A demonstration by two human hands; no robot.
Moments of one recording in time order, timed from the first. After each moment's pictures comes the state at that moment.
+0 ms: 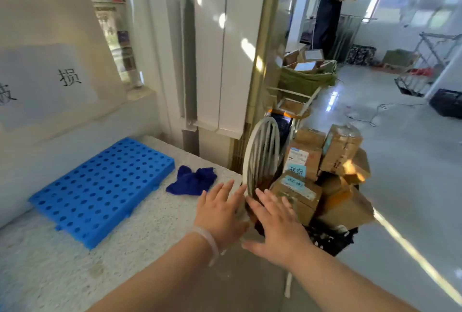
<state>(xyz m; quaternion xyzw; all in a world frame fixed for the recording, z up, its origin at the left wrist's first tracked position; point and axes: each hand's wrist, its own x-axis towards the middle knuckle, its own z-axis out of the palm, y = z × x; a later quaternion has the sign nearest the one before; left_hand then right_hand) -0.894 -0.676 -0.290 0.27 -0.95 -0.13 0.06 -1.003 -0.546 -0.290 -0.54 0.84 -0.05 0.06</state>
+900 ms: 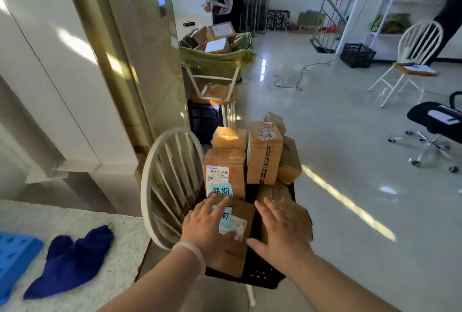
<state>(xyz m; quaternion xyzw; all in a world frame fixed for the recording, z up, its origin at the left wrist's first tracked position) -1.193 -0.659 -0.344 0.18 -0.97 -0.17 -0.08 -1.260 -0.485 -0.333 -0.24 0.94 -0.14 0.20</state>
